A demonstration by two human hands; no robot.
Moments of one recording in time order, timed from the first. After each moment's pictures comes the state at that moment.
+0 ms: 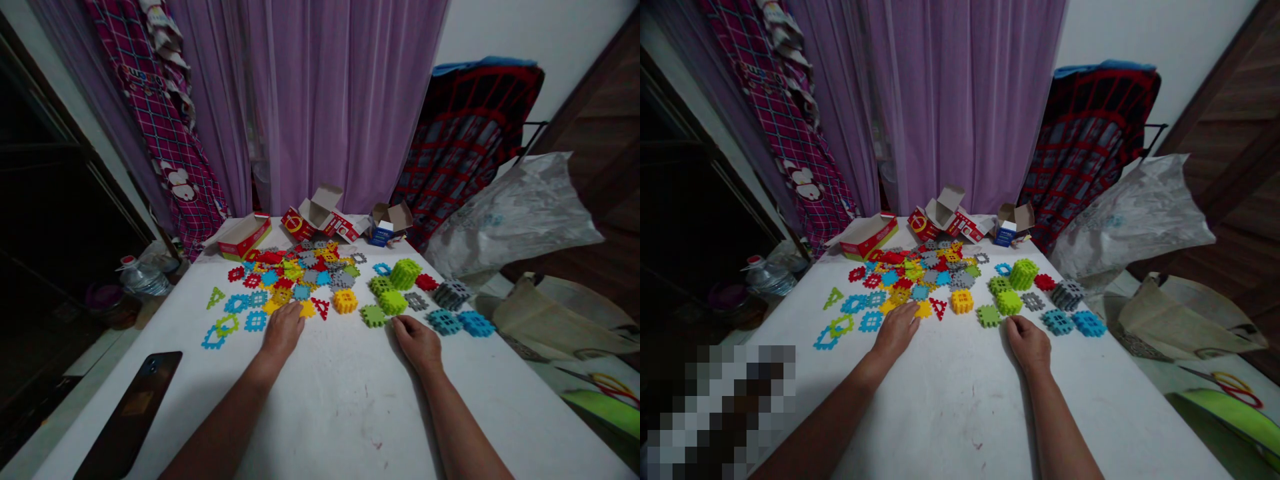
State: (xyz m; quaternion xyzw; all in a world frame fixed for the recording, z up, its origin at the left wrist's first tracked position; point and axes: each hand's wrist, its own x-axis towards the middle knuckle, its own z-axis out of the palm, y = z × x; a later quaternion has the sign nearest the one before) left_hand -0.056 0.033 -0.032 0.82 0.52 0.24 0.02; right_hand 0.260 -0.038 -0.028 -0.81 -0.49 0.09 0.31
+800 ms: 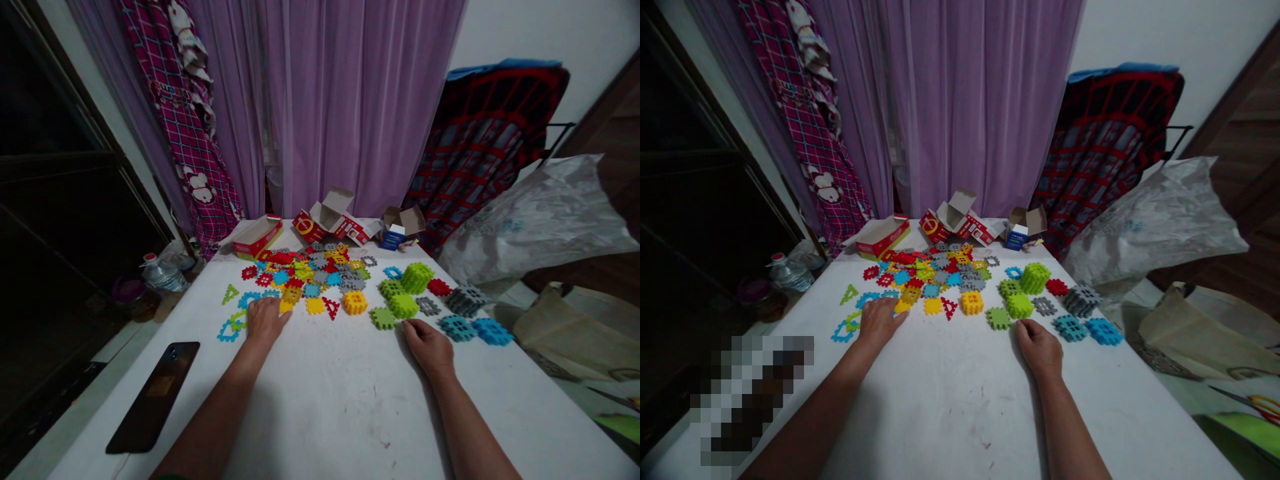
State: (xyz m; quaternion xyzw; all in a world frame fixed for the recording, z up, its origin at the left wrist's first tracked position) left_hand -0.103 0.028 0.015 0.75 0.65 0.10 -0.08; right_hand 0.261 -0.038 -0.028 -0.81 -0.49 0.09 0.30
